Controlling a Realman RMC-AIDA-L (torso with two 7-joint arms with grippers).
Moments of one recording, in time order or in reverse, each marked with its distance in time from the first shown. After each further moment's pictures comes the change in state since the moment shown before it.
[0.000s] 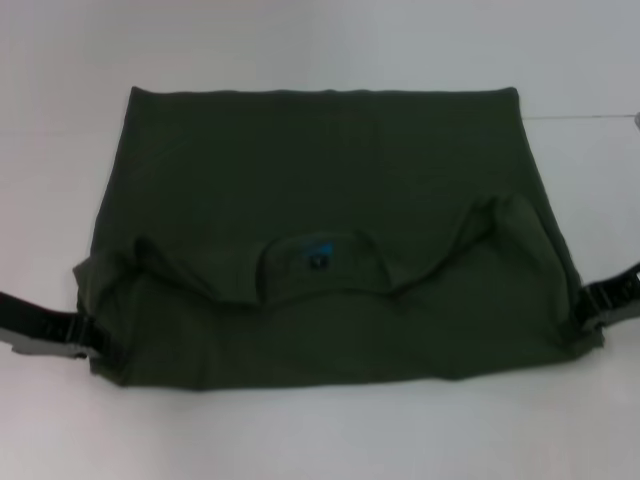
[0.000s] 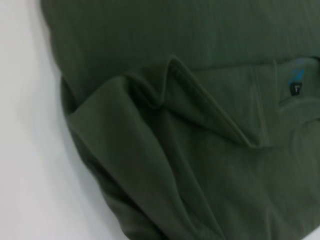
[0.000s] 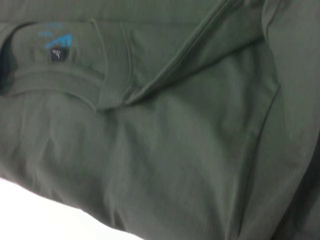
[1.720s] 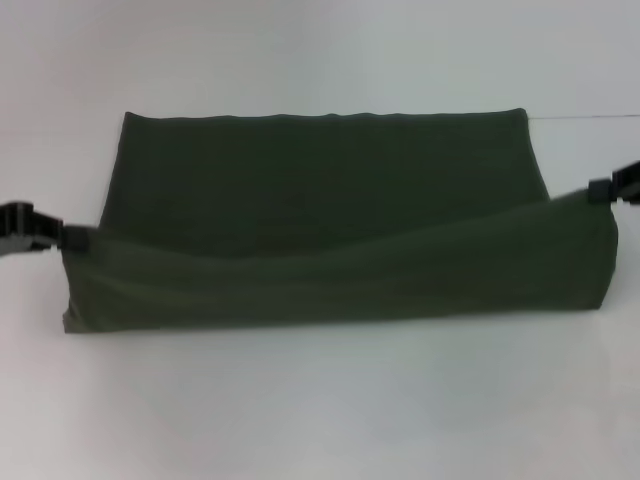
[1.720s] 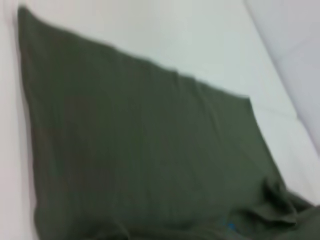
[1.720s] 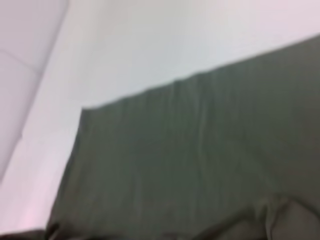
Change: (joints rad) left arm -0.021 0.080 -0.334 0.037 -0.120 0.119 0.100; right arm -0.062 -0.065 0.445 0.005 0.187 0.005 -0.141
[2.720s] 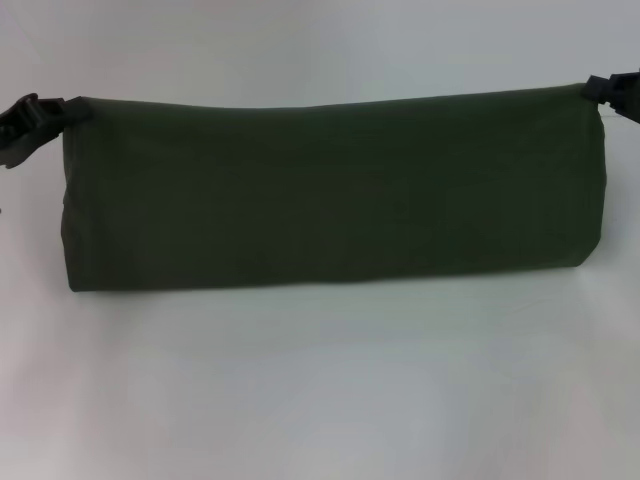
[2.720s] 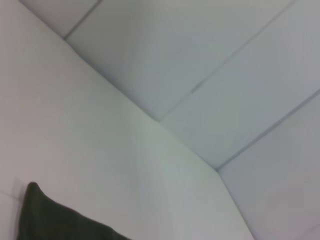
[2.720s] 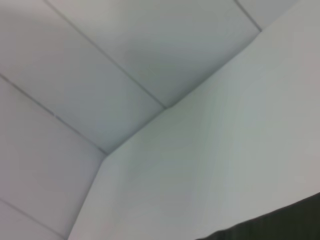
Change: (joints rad) left arm 0.059 -0.100 0.007 -0.189 -0.509 -0.485 0.168; right arm -0.076 0.132 0.000 0.046 0.429 0.386 -0.196
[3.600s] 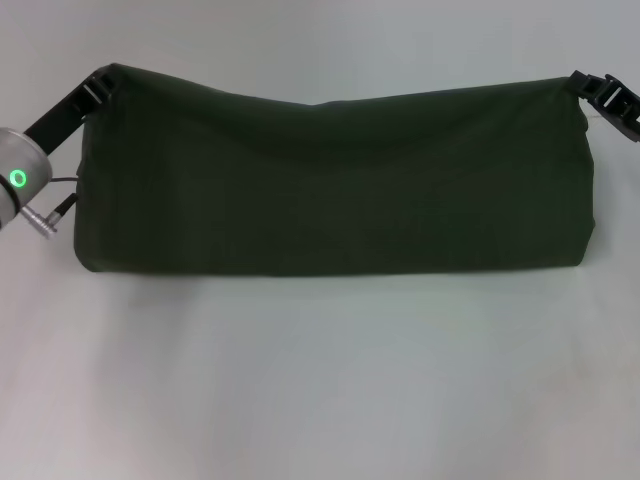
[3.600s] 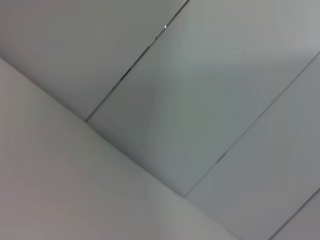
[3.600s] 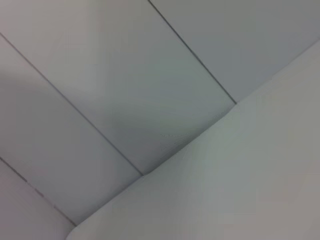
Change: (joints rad) left arm -0.089 -0.126 -0.001 -0.213 -0.414 -0.385 0.524; right arm 0.011 0.116 -0.007 0.166 0.353 0.291 -0.459
